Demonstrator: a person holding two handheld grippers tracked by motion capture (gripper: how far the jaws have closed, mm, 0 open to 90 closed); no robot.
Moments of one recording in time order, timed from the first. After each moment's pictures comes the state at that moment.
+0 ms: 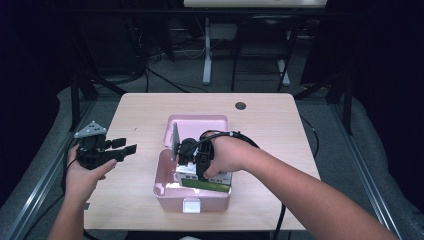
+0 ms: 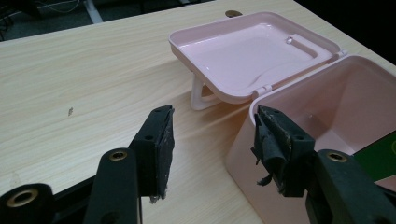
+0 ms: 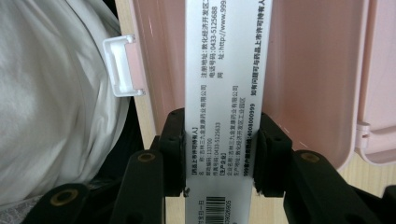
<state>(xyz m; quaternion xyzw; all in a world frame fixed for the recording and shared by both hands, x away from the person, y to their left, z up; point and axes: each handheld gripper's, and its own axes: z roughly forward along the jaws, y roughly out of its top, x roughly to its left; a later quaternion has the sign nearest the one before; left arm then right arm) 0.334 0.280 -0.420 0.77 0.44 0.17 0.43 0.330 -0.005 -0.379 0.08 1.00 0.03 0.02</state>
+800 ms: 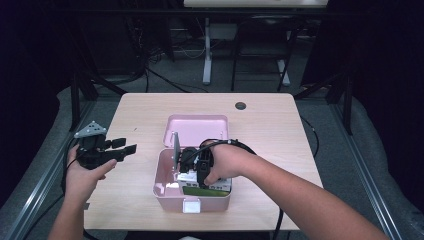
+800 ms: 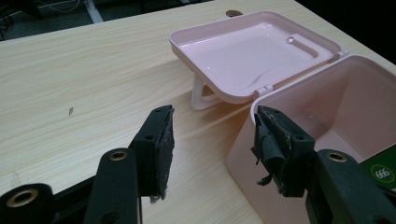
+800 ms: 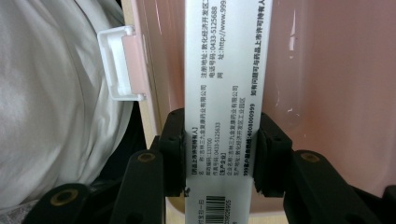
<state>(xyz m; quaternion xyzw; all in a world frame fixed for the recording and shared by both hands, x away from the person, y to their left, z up) 0.335 0.280 -0.421 0.77 0.44 0.17 0.43 0.330 -0.004 -0.409 0.07 1.00 0.02 0.00</state>
